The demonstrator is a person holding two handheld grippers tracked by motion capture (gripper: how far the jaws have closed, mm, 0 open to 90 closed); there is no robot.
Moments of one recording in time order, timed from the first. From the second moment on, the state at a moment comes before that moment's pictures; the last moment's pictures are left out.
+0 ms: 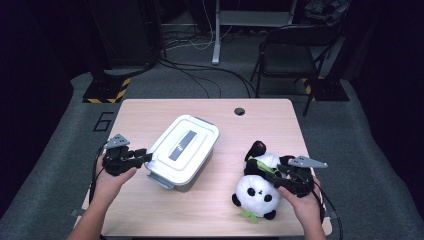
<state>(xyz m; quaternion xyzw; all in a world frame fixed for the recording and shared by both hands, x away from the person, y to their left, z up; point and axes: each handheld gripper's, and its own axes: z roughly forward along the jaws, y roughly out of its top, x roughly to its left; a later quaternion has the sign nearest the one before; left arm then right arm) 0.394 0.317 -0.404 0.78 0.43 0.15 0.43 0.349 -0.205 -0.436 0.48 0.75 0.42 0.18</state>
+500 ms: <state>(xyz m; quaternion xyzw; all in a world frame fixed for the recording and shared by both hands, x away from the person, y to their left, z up) 0.417 0.278 -0.390 0.78 0.42 0.16 0.43 0.350 -0.207 -0.437 0.48 0.75 0.42 0.17</state>
